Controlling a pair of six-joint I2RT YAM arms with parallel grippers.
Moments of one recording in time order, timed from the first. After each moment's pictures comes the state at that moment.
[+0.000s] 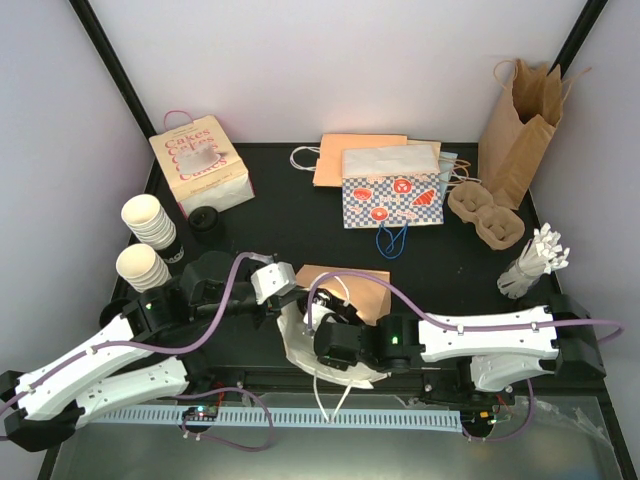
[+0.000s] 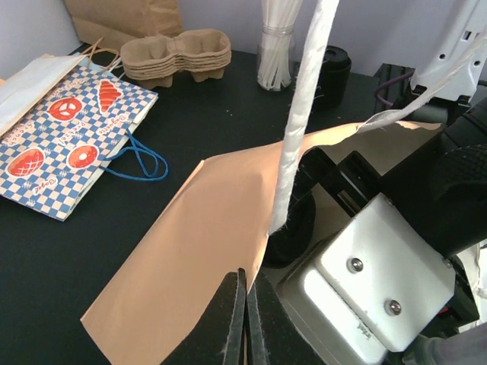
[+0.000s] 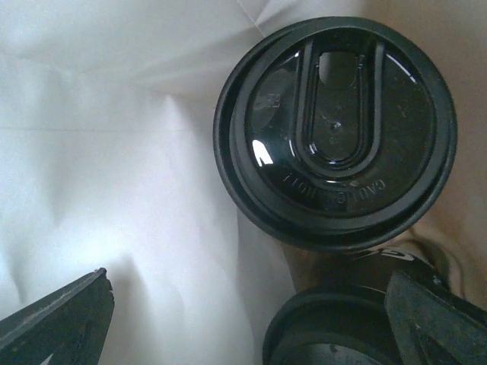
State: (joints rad) left arm -0.98 0.71 0.87 -0.59 0.21 0.06; right arm 1.51 1.31 0.97 -0.73 0.50 0.17
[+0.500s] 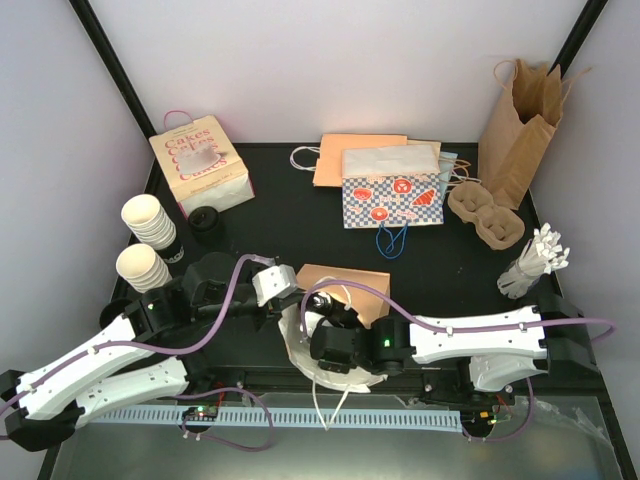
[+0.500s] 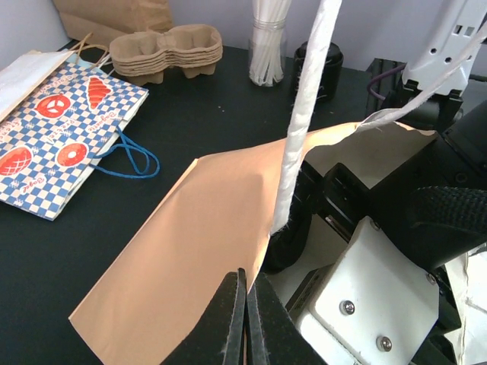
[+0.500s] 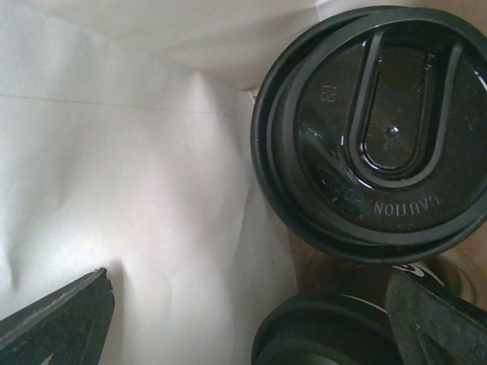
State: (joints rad) left arm -0.99 0.71 0.86 -0.60 0.22 0.07; right arm 1.52 1.35 0.96 -0.72 0.50 0.09
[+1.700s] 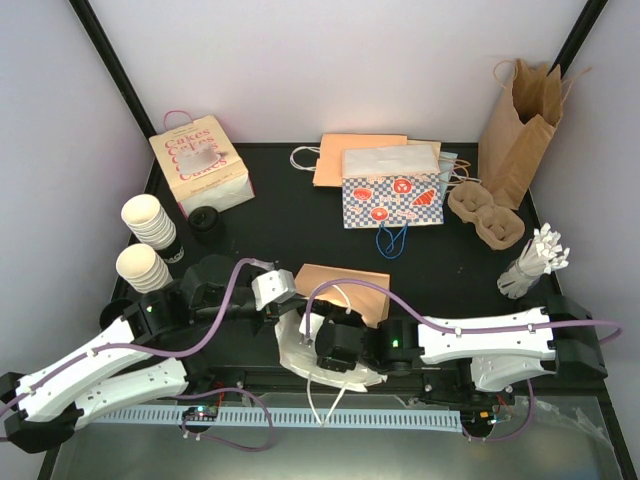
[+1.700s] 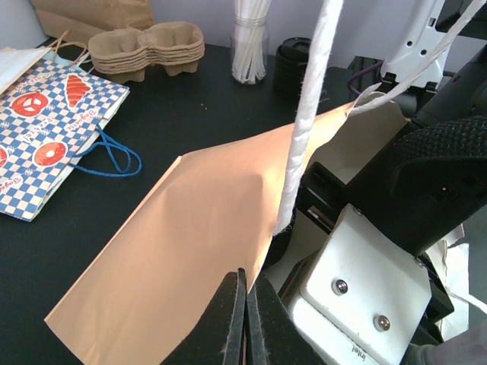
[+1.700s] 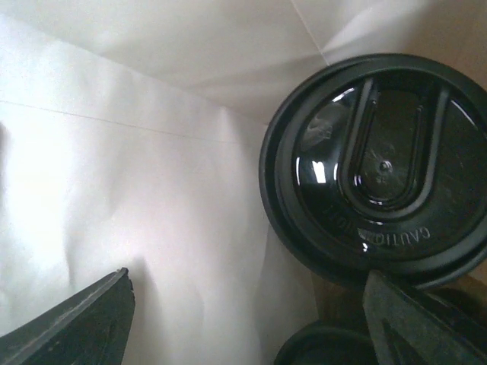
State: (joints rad) left arm -0.99 0.68 0.84 -0.60 0.28 0.07; right arm 1.51 1.30 0.90 -0.59 0.43 0.05
